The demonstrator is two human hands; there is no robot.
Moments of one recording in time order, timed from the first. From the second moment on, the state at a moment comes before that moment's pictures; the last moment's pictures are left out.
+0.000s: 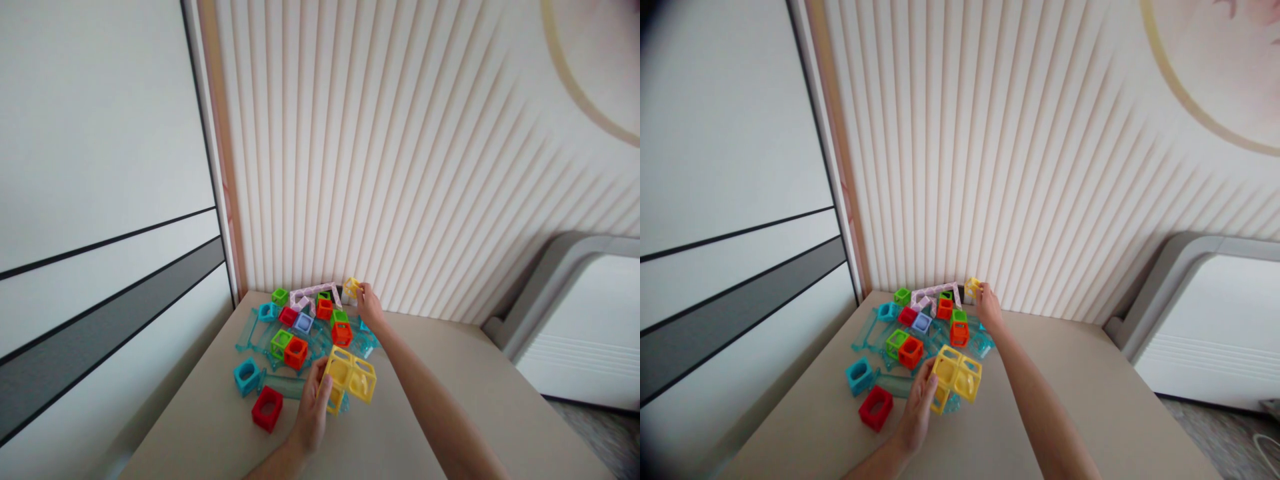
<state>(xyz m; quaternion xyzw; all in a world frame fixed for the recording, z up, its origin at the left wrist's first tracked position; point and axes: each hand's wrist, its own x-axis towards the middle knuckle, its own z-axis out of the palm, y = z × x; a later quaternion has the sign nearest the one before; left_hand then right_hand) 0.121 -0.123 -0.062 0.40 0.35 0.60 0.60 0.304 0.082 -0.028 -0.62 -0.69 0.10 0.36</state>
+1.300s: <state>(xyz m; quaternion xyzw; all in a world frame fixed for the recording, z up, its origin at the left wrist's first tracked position) 0.141 -0.091 -0.054 0.20 0.22 0.63 0.72 0.274 -0.099 -0.062 -0.43 -0.50 0.48 0.57</state>
